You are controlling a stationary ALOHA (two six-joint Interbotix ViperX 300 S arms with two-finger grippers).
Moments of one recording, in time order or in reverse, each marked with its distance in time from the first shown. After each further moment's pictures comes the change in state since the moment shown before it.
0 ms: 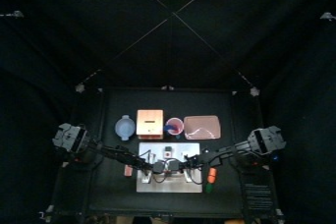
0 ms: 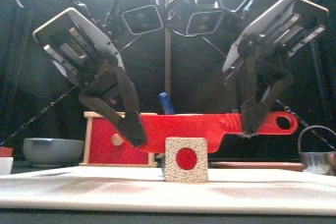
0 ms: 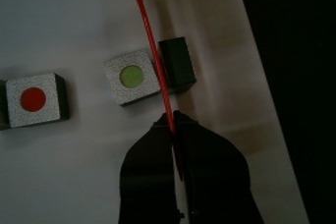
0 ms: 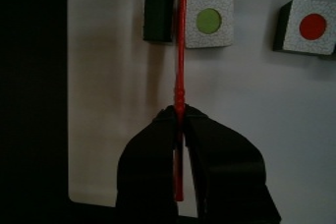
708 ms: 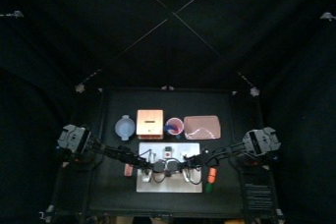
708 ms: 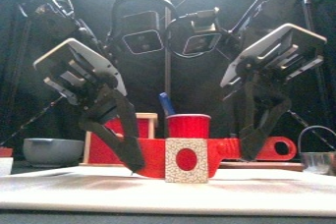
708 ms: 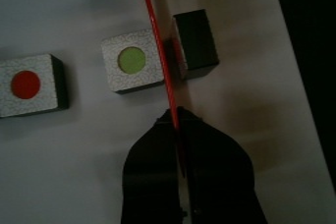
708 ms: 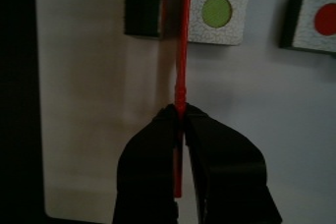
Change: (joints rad) left arm 0.095 0.037 0.018 0.071 -0.006 0.000; right arm -0.055 0.043 0.005 -0.060 -0.009 -0.005
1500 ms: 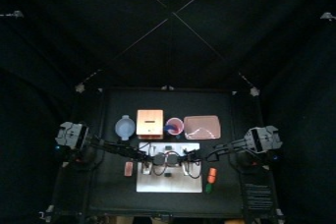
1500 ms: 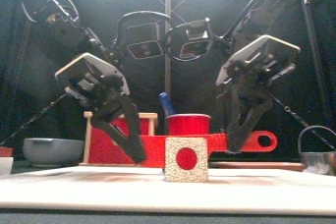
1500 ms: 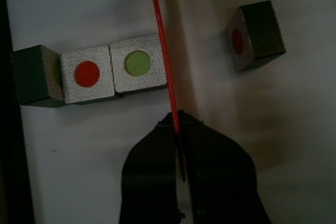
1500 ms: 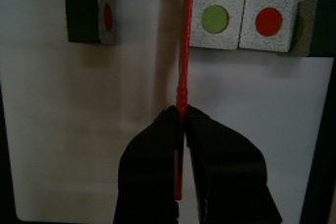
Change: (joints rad) left arm 0.052 -0.077 0.002 0.038 0.023 0.005; right arm -0.031 -0.037 0.002 -0.009 0.008 -0.003
